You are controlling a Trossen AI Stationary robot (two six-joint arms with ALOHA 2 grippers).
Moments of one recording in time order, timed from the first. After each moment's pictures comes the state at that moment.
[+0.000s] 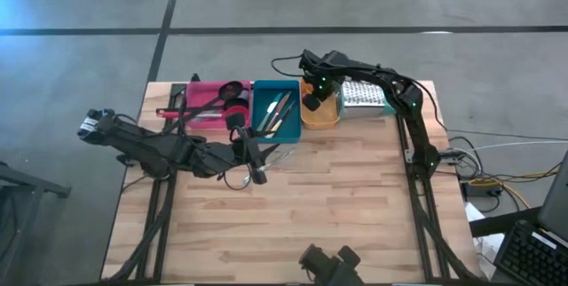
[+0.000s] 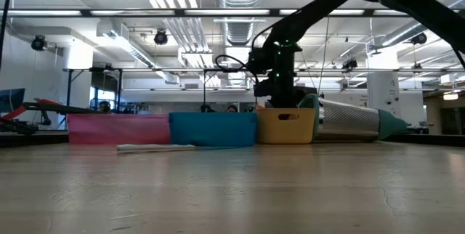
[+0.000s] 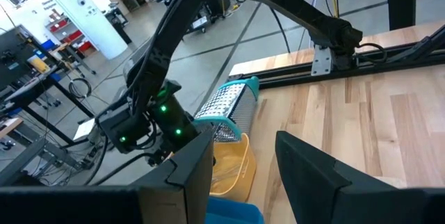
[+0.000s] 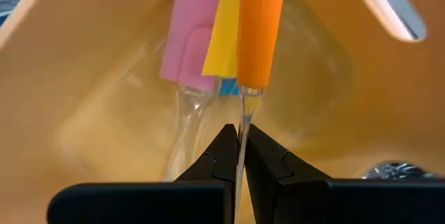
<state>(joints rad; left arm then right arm) -0.31 1.30 1.24 -0.22 -0.80 0.19 -0.66 2.20 1.82 -1.08 0.01 0.12</state>
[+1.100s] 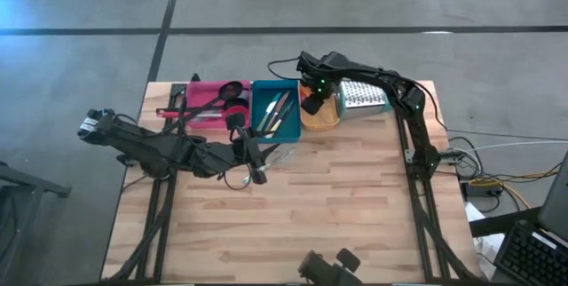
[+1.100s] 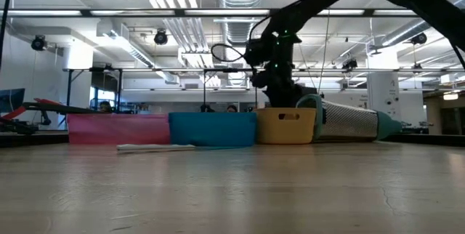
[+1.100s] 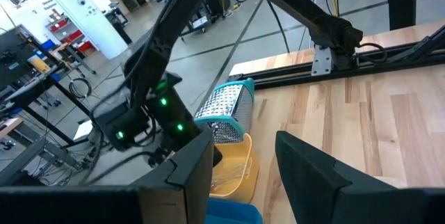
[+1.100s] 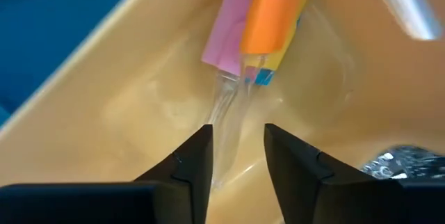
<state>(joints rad) -0.31 1.30 1.24 -0.22 -0.80 0.19 -0.63 2.15 1.83 -1.12 -0.01 0.07</state>
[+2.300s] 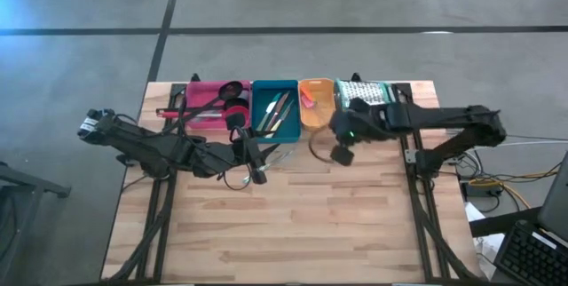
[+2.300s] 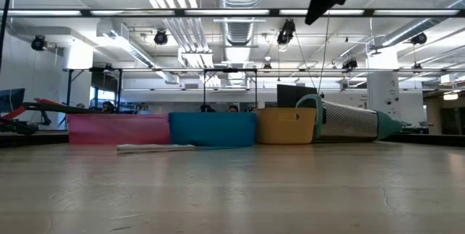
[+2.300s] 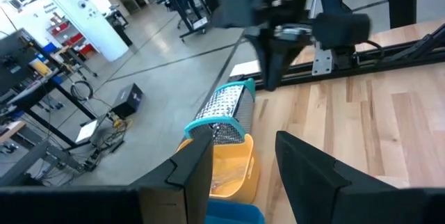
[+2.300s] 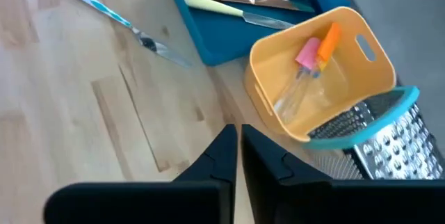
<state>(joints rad) -0.31 1.30 1.24 -0.22 -0.80 0.21 0.01 1.39 1.40 -1.06 0.35 0.30</state>
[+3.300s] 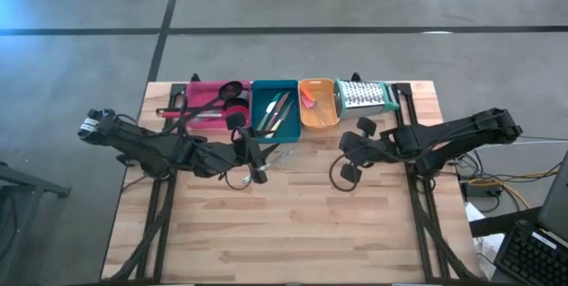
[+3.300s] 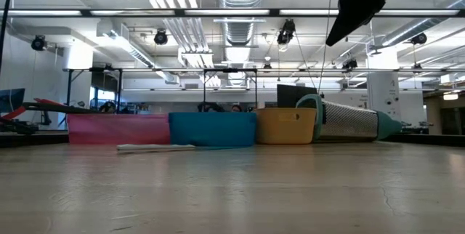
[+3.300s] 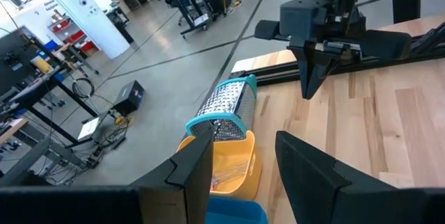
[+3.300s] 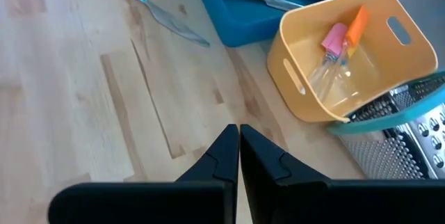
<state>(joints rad) -0.30 1.30 1.24 -0.23 -0.81 0.21 0.18 1.22 1.02 -0.82 0.46 0.39</state>
